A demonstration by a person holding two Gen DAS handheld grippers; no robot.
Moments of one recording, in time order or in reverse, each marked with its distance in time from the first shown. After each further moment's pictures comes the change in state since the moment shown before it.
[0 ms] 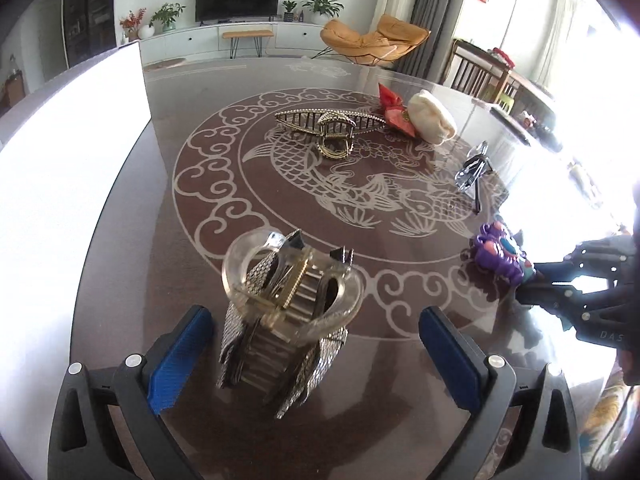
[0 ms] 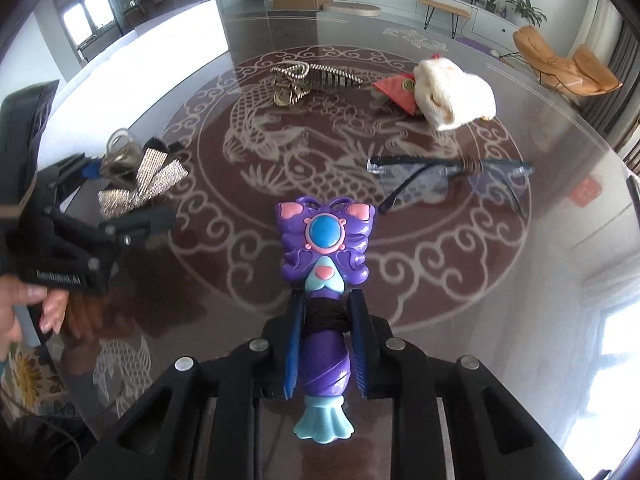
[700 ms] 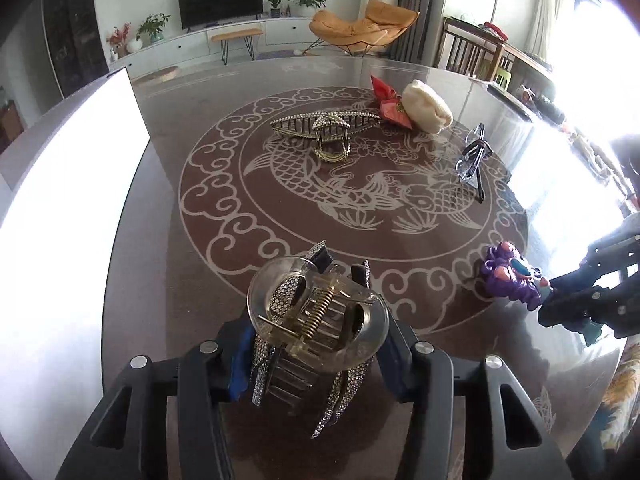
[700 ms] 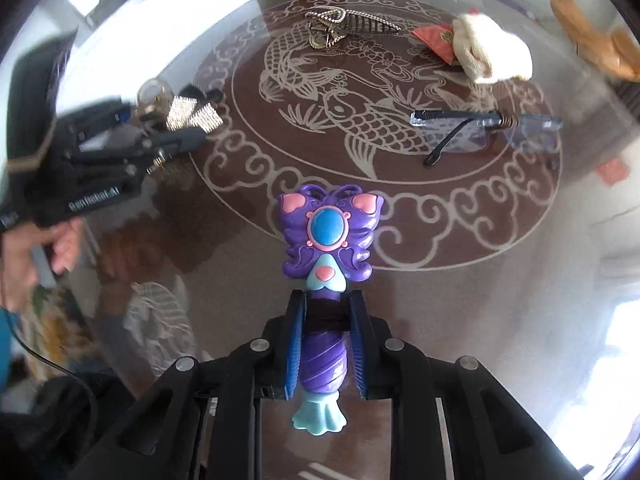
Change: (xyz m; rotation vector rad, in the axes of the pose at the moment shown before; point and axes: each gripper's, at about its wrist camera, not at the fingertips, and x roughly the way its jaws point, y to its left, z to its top) left arm -0.004 -0.012 0.014 0.114 0.030 0.078; right arm 0.007 0.015 0.019 0.057 0.204 0.200
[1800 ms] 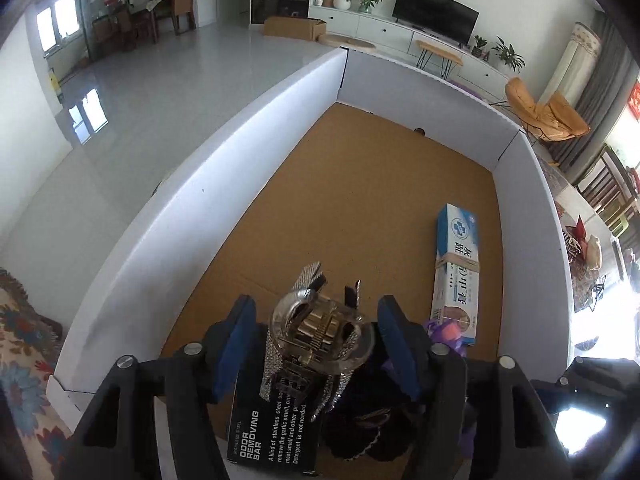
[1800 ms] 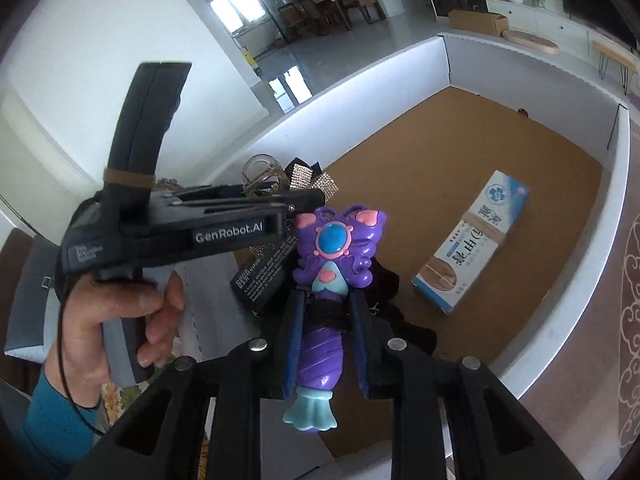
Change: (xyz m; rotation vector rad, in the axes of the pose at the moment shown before) left arm -0.159 0.298 -0.113 -0.572 0.020 0.306; right arm 0.036 0.384 0.090 -0.377 -0.218 0.293
